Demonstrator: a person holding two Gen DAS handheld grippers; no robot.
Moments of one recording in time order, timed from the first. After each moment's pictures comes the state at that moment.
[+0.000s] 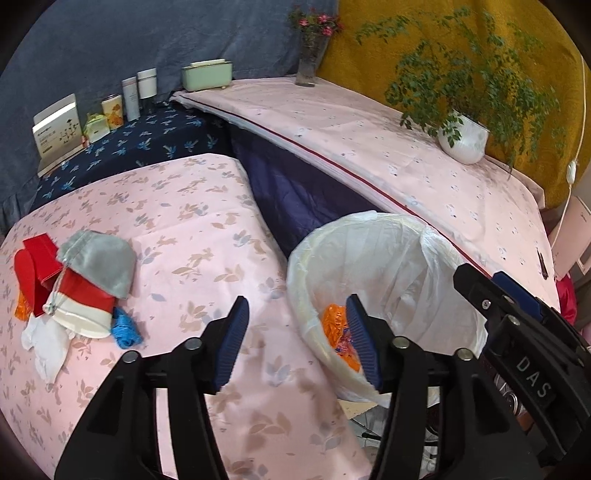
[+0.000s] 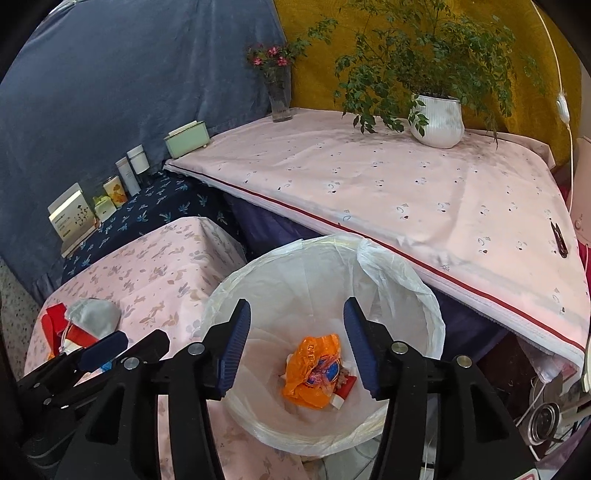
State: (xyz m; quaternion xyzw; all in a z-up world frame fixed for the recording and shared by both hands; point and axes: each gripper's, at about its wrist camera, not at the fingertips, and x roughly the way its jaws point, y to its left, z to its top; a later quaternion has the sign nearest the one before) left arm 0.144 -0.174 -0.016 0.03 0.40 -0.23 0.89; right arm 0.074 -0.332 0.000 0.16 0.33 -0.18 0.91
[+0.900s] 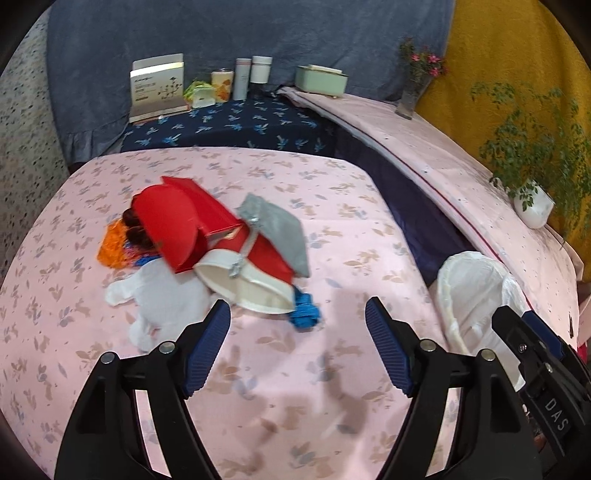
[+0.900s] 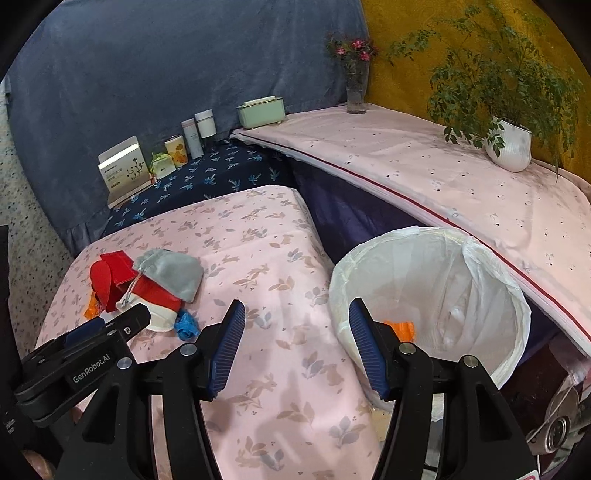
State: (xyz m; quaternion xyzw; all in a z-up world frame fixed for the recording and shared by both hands) left arm 0.160 -0.009 -0.021 -0.05 0.41 -0.10 0.91; right arm 0.098 -0.203 0.006 0.11 0.36 -0.09 0.92
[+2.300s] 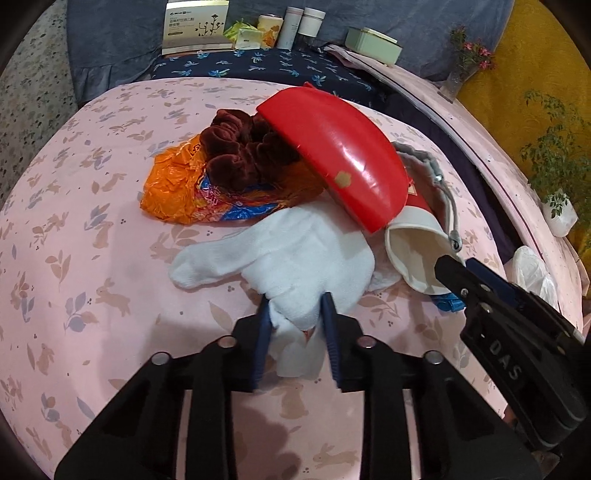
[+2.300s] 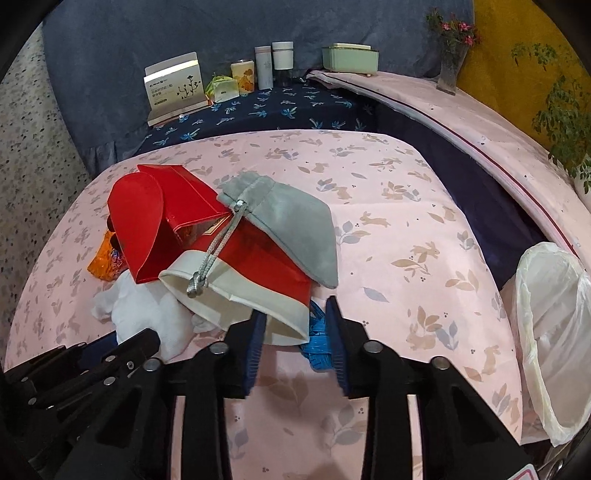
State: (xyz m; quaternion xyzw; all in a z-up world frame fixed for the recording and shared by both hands) left arm 0.205 0.098 -0.092 -0.10 0.48 -0.09 0.87; right arm 0.206 -0.064 -0.065 0.03 0.44 0.00 0.90
